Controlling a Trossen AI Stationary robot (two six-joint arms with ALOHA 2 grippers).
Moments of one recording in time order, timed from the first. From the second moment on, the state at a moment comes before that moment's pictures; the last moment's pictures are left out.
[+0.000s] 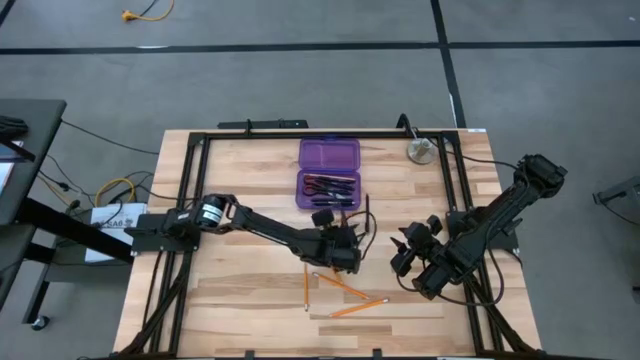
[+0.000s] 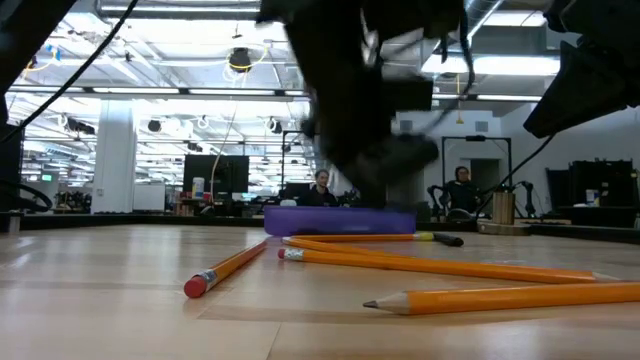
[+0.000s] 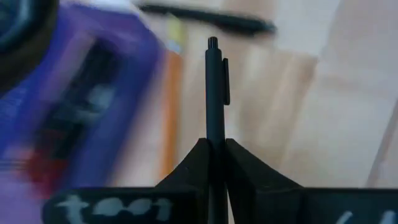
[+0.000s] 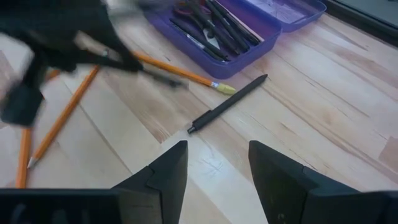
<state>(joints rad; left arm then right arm) -0.24 2.28 1.77 -0.73 -0.66 -0.43 0.75 1.36 0.80 -0.93 0.86 1.42</state>
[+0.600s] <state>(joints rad) -0.02 2.01 1.95 -1.01 -0.41 0.11 0.75 1.36 0.71 -0.83 0.86 1.41</state>
